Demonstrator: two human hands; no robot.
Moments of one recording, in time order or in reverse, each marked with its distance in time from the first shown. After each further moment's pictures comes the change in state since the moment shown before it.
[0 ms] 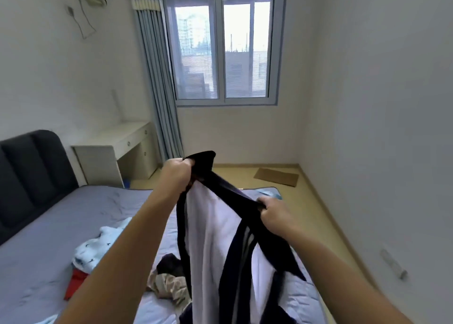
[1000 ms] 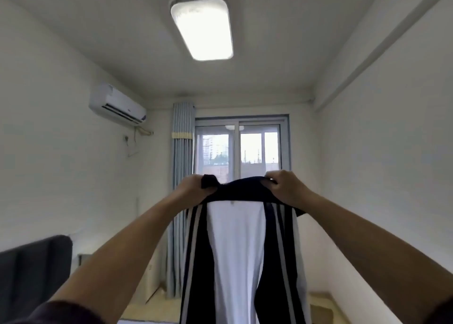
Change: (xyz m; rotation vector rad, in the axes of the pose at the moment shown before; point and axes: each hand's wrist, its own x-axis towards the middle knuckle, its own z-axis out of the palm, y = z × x) left_hand 0.081 0.180 -0.098 0.557 0.018 0.699; right_hand 0.106 -0.197 -0.221 -0.154 0.397 -0.609
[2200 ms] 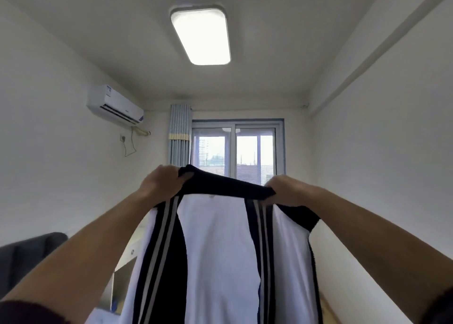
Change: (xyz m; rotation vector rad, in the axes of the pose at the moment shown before) left_hand -0.018 0.010 -0.059 0.394 0.178 0.001; right_hand -0.021 -0.012 -0.057 -0.295 -0.336 -0.024
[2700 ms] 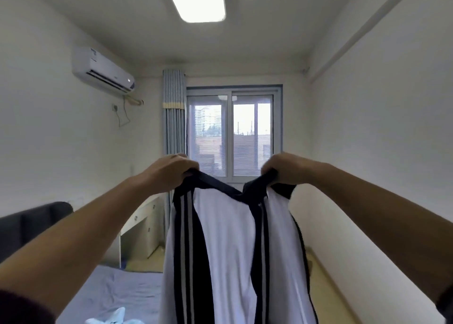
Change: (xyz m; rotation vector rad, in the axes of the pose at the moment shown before) left_hand -0.047 0.009 0.024 0.044 -0.176 0.480; right_hand -0.031 -0.006 0.022 -0.116 -0.038 -0.114
